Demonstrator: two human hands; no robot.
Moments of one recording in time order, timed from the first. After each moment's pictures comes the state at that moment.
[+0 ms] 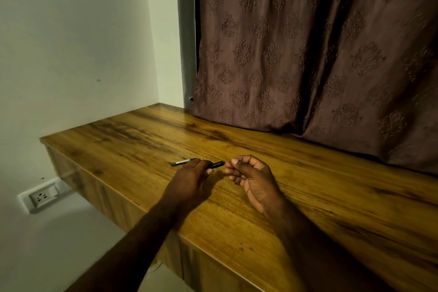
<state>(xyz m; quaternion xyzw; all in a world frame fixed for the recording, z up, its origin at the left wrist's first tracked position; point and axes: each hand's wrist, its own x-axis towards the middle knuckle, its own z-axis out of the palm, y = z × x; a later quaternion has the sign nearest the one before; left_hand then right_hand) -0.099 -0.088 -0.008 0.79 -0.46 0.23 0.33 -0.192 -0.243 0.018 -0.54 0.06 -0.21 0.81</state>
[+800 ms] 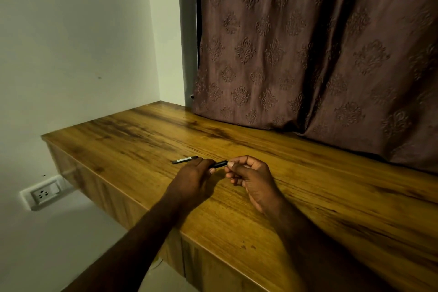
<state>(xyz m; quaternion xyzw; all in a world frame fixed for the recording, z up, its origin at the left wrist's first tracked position) -0.103 -0.088 -0.007 0.78 -0.48 0.24 0.33 -0.190 -0.240 0.011 -0.62 0.08 -0.21 0.75</state>
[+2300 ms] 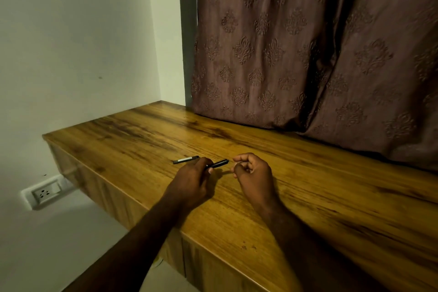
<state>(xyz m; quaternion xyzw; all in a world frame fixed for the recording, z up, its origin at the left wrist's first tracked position) -0.107 -0.086 -0.005 0.79 -0.45 0.22 0.36 -0.190 -0.233 0.009 -0.76 0.13 -0.33 0.54</state>
